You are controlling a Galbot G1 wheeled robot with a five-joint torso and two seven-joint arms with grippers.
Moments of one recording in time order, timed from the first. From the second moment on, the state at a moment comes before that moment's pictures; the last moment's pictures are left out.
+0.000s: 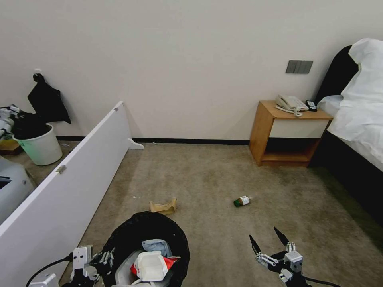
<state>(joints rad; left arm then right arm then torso) 1.86 -1.23 -0.79 -2.30 -0.71 0.42 0.00 -1.68 1.29 0.63 1.84 0.37 0.37 -0.35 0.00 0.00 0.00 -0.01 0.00</state>
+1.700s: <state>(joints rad) 1.86 -1.24 -0.78 -2.30 -0.71 0.42 0.01 -1.69 1.30 0.63 1.85 0.37 0.37 -0.36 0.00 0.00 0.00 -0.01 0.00</state>
